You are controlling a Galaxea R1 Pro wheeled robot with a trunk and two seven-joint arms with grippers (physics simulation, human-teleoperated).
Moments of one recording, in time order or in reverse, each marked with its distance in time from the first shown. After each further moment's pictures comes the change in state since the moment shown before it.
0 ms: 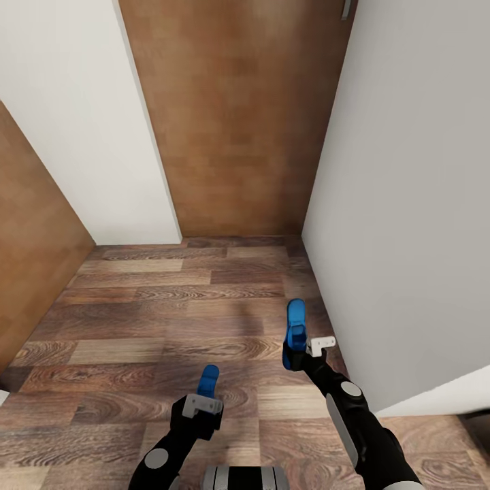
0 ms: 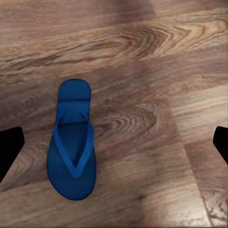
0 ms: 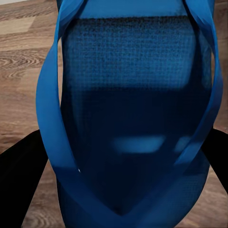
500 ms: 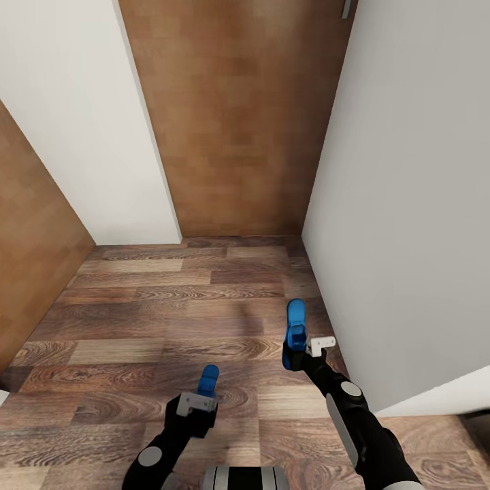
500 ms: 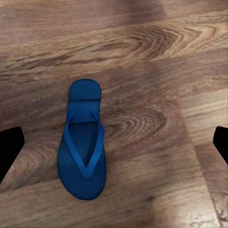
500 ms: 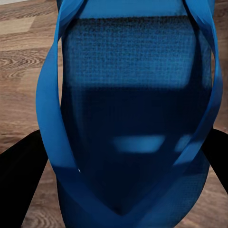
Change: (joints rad) left arm 0.000 0.014 0.030 -0.003 0.003 -0.003 -0.014; right arm 0.000 0.000 0.000 0.000 0.000 0.000 0.001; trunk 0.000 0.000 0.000
